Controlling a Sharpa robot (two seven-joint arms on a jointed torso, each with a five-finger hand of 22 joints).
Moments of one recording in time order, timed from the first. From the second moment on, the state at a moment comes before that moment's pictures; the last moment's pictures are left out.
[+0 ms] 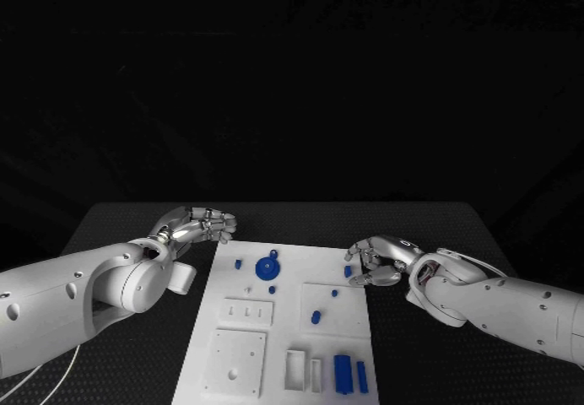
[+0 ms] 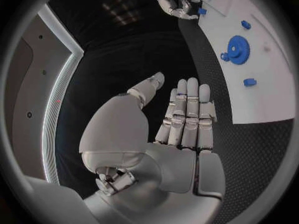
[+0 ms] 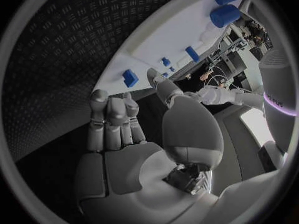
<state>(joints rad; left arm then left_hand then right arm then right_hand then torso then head) 1.32 -0.83 -0.17 1.41 -0.11 -0.31 0.26 1.17 -0.15 0.51 -0.18 0.11 0.87 0.16 0.32 0.47 1.26 0.10 0.08 0.15 1.02 0.07 0.48 0.62 0.04 0.82 -0.03 0.44 1.31 1.09 -0.86 -0.06 1.30 -1.33 -0.42 0.14 1.04 -0.22 0.47 -0.28 0.19 0.85 0.11 0.31 0.41 1.05 0.01 1.25 1.08 1.28 -0.08 1.25 1.05 0.22 1.13 -0.05 1.03 1.30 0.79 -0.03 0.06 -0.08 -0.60</state>
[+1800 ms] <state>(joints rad) 1.32 -0.84 -0.17 1.41 -0.11 -0.30 0.26 1.17 -0.15 0.51 -0.18 0.11 0.87 0.16 0.32 0.47 1.26 0.10 0.08 0.15 1.02 0.07 0.48 0.63 0.04 0.82 -0.03 0.44 1.31 1.05 -0.80 -0.06 1.22 -1.35 -0.45 0.15 1.08 -0.18 0.60 -0.17 0.05 1.01 0.08 0.36 0.43 1.05 -0.01 1.25 1.07 1.30 -0.11 1.24 1.06 0.22 1.14 -0.05 1.03 1.31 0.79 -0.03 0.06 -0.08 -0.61</state>
